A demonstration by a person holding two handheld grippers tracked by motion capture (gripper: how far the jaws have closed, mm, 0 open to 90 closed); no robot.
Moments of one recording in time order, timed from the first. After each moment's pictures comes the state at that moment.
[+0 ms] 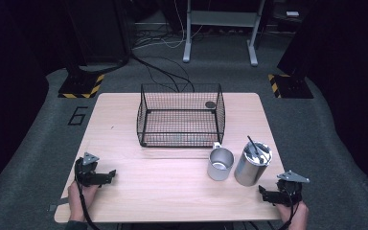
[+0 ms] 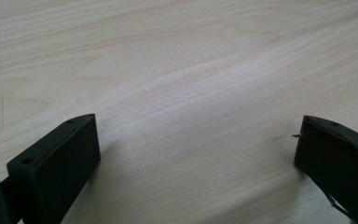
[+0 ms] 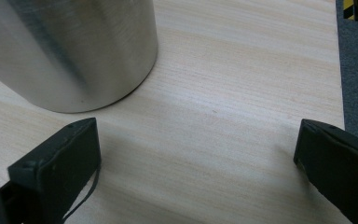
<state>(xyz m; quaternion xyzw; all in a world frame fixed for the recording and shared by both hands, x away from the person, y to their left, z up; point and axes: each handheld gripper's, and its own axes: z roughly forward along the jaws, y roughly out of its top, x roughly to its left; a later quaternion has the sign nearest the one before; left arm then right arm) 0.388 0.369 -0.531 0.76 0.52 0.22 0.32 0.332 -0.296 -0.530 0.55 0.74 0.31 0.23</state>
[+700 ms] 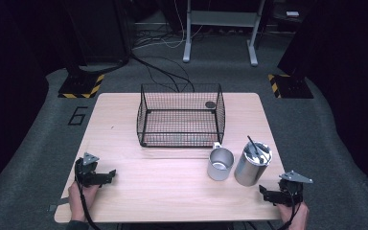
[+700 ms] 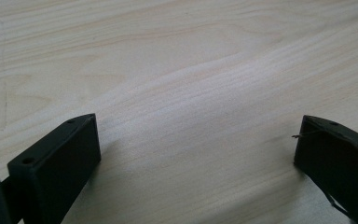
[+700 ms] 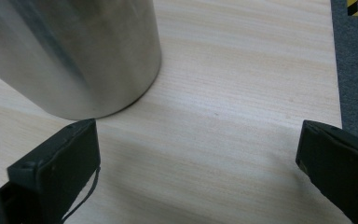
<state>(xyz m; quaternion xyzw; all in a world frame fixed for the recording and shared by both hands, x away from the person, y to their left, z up) 0.387 0.367 -0.532 0.75 0.53 0.23 0.32 0.329 -0.298 -0.524 0.56 0.73 0.33 0.22</state>
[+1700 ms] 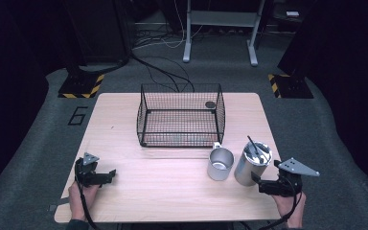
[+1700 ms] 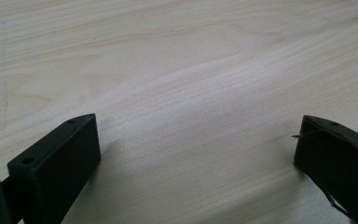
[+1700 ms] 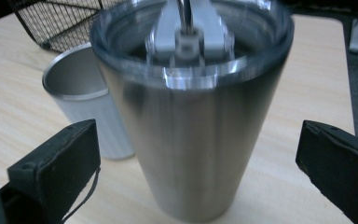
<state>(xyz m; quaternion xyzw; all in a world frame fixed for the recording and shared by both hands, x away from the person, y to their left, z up) 0.387 0.367 -0.532 0.75 0.53 0.23 0.32 0.324 -0.259 -0.440 0.47 0.72 0.45 0.25</state>
